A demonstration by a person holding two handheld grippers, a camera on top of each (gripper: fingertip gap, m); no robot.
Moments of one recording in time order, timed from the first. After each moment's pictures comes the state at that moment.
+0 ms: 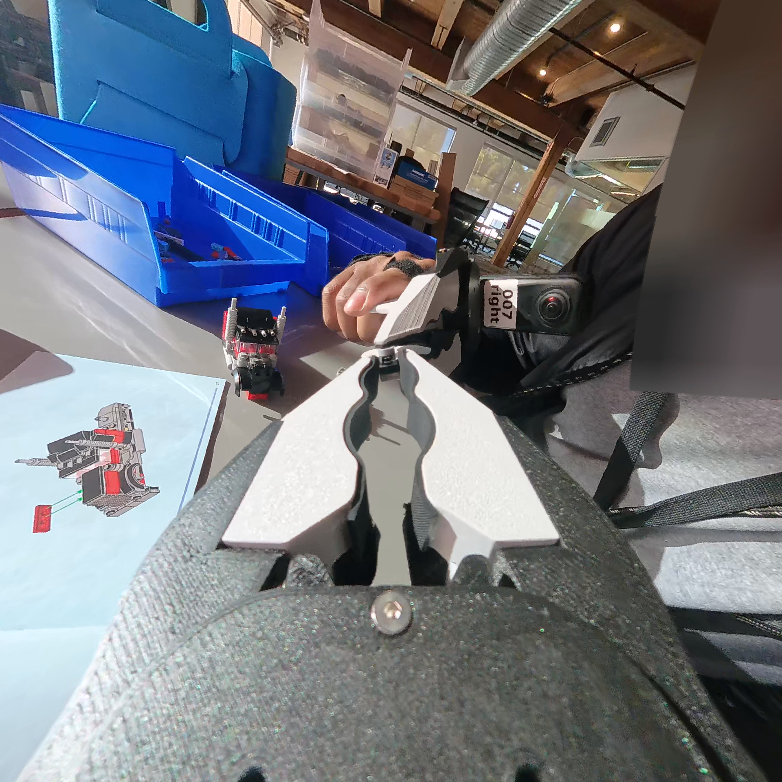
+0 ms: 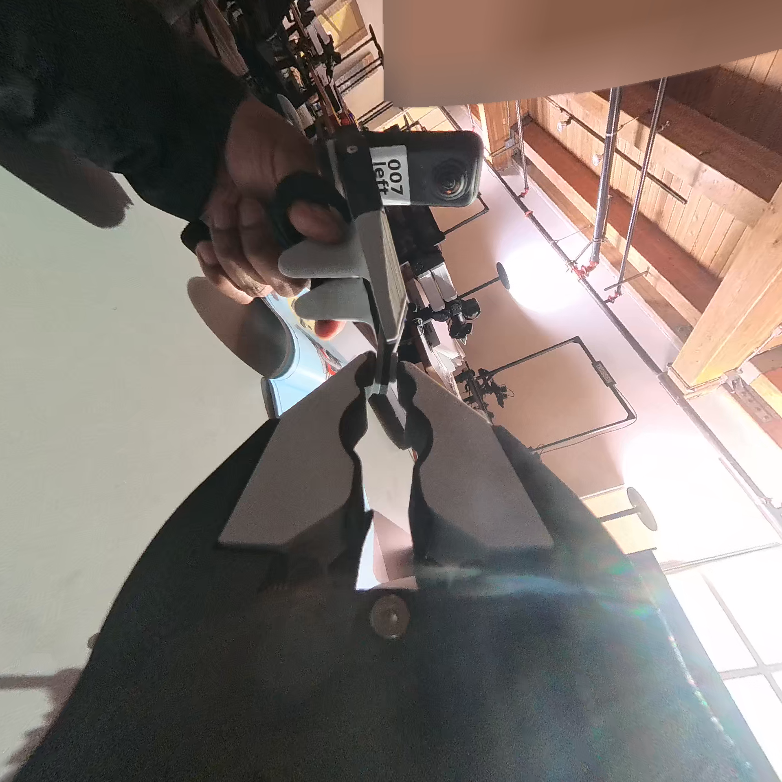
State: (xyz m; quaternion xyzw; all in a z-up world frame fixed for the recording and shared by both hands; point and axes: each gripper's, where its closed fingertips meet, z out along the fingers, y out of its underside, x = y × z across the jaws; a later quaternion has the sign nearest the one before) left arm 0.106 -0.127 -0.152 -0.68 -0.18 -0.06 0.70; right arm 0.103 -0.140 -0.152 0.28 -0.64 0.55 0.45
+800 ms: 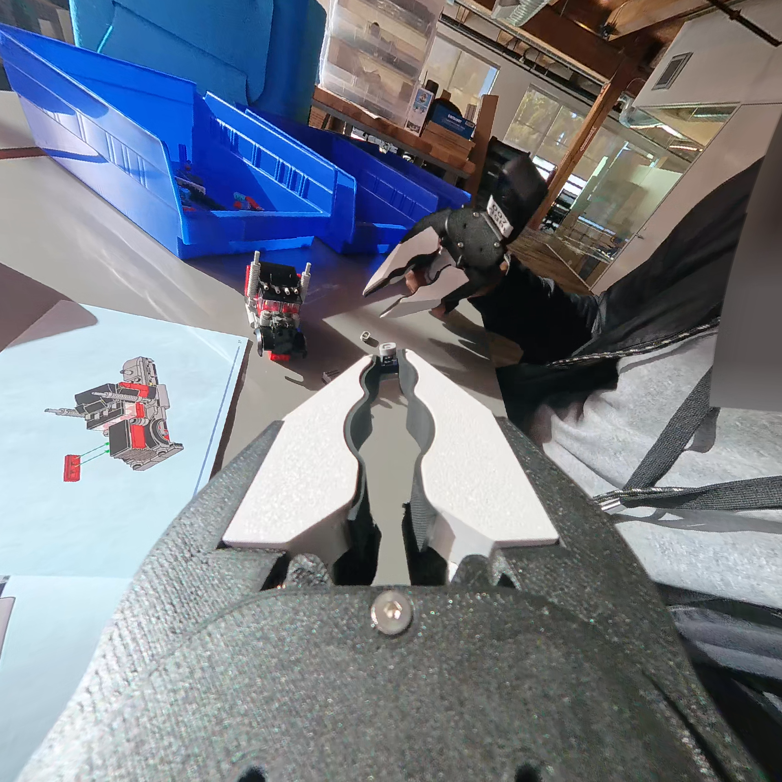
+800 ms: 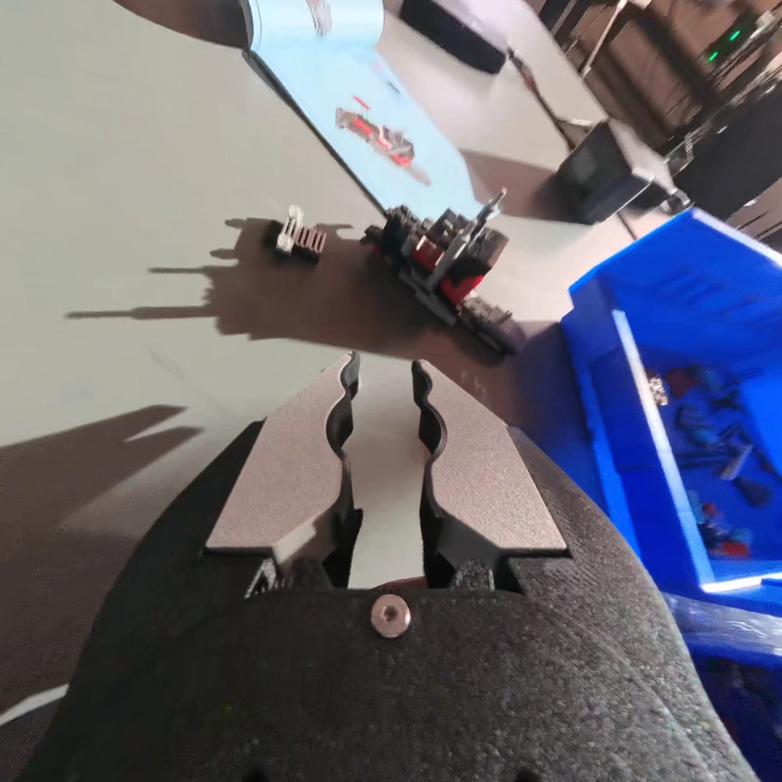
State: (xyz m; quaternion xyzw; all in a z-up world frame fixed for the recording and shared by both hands) left arm 0.098 -0.127 -0.176 -0.72 -0.21 -0.05 0.66; right arm 0.053 0.039 -0.244 -0.06 -0.87 0.42 0.25
